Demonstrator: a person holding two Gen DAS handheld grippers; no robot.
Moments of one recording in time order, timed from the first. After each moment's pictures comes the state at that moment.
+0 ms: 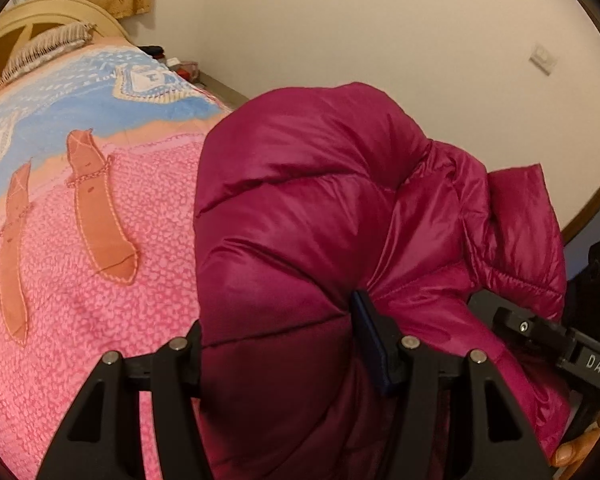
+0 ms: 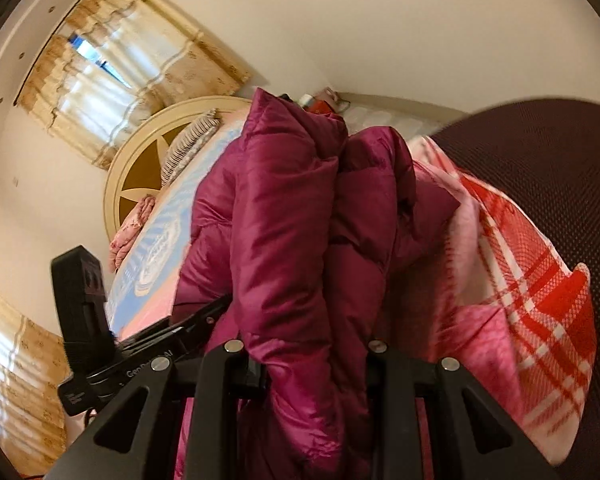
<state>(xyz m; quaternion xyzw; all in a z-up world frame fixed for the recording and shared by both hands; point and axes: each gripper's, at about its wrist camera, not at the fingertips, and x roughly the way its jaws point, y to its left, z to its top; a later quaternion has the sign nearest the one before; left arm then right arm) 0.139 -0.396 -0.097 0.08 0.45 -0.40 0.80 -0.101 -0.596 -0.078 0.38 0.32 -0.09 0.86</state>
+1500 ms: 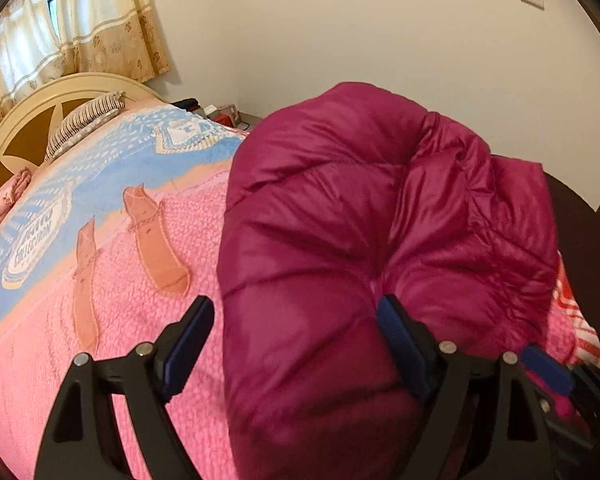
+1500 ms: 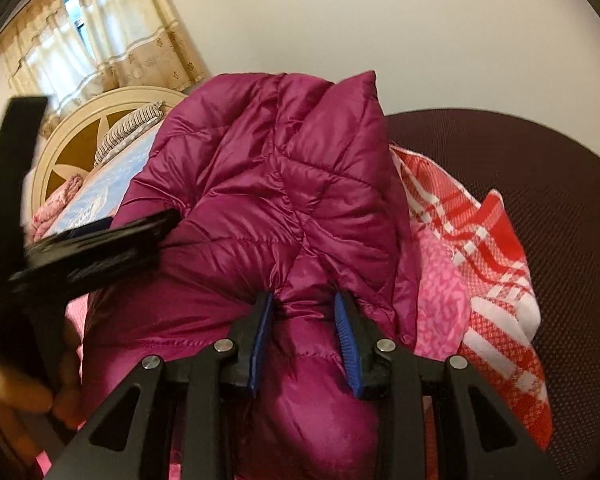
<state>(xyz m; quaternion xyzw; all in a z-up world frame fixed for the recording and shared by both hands) 0.071 -0.401 -0.086 0.19 0.36 -0.32 0.85 -0.152 -0.538 -0.089 0.25 0.34 -0.24 0.87</state>
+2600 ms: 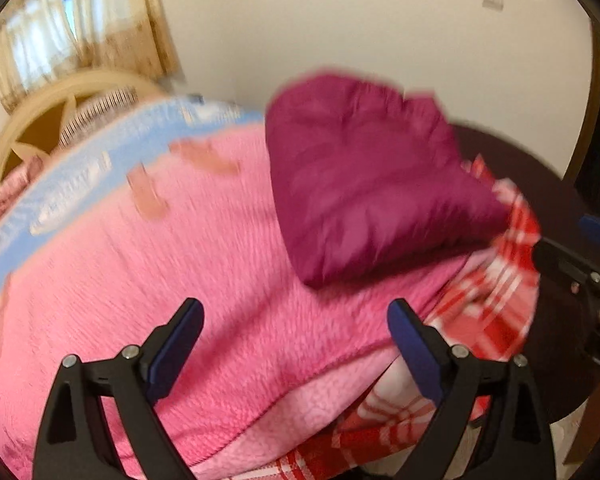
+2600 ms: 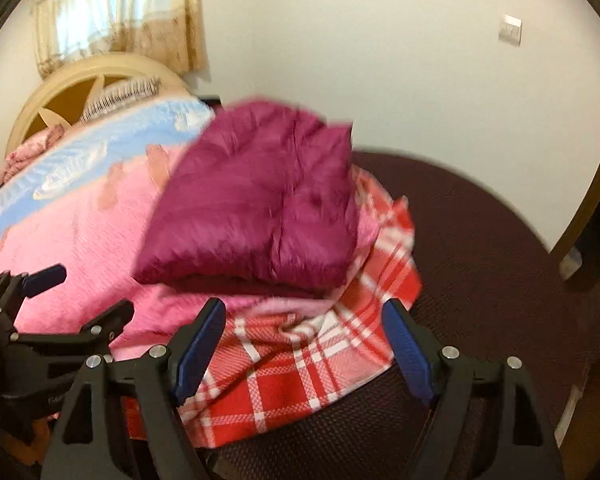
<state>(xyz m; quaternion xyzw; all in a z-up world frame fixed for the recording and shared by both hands) -0.049 -0.263 -0.059 0.18 0.33 -0.34 0.86 -0.236 -0.405 -0.006 0.10 0.35 -0.31 0.88</state>
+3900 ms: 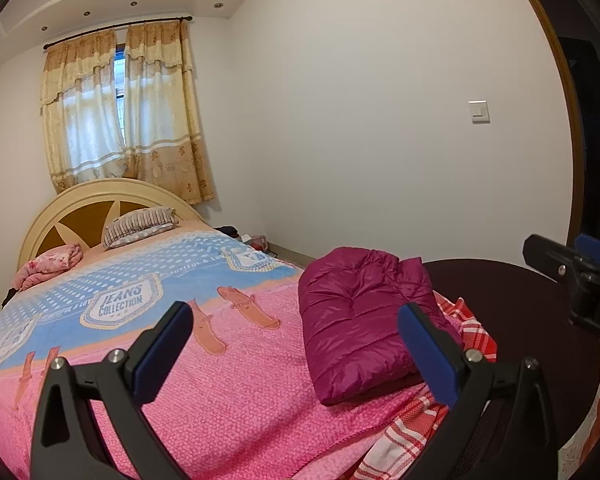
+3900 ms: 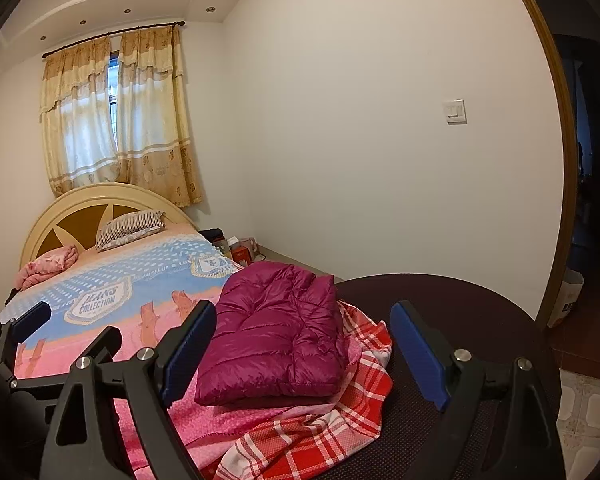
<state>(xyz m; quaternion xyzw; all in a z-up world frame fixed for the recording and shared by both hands) -0.095 -0.214 0.036 0.11 0.12 -0.33 0.93 -0.299 -0.378 0.087 0.11 0.13 -0.34 0.92</state>
